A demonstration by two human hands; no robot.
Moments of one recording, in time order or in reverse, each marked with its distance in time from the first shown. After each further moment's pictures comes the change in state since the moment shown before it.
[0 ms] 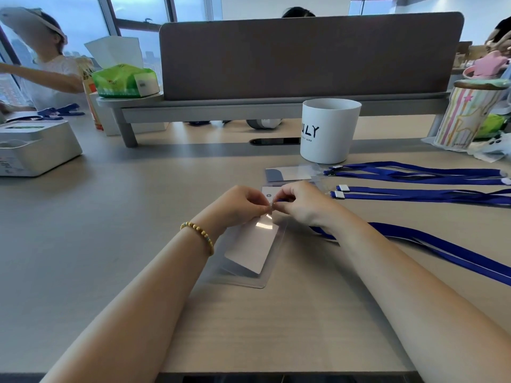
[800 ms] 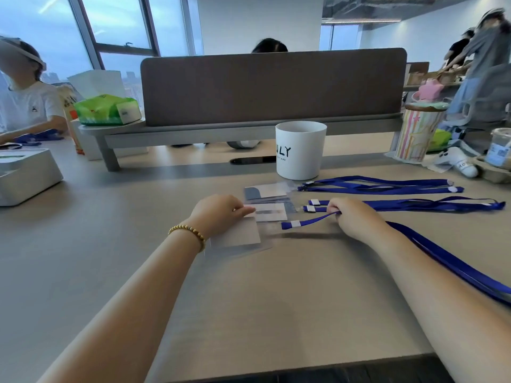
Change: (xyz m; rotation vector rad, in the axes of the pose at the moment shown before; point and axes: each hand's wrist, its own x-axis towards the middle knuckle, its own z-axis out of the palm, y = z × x) left_hand 0.023 0.005 -0.011 0.611 0.131 0.120; right_hand -0.031 0.097 -0.077 -0.470 0.196 0.267
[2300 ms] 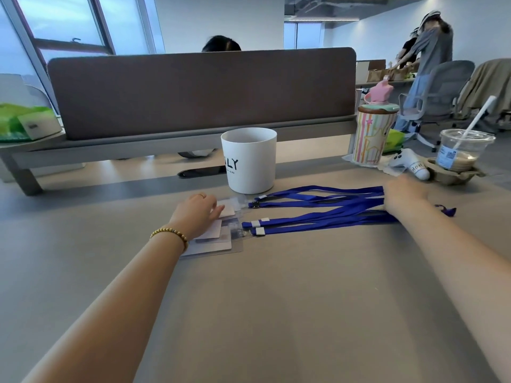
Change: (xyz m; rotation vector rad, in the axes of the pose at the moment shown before) left_hand 0.114 0.036 0.045 0.196 0.055 0.088; right_hand 0.069 0.166 -0.084 -0.523 0.015 0.551
